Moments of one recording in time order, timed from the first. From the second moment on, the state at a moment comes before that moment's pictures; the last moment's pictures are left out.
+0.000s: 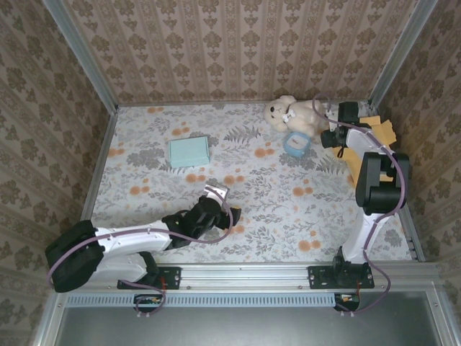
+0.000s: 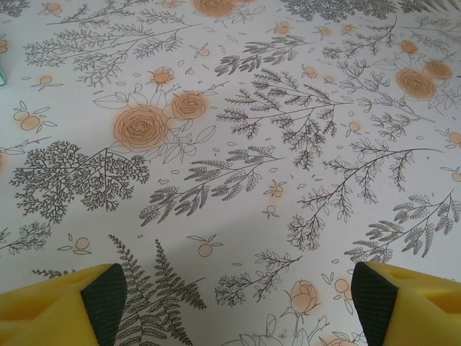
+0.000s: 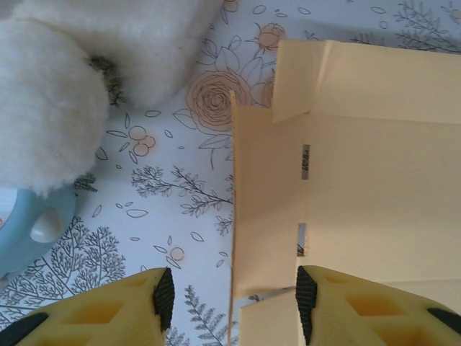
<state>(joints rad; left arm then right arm) -1.09 1.19 0.43 0.14 -0.34 -0.42 -0.14 1.94 1.41 -0.43 0.04 -0.29</state>
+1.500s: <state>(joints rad) -1.03 0.44 0.43 -0.47 -0.62 -0.68 0.78 1.06 0.98 -0.59 0.46 0.30</state>
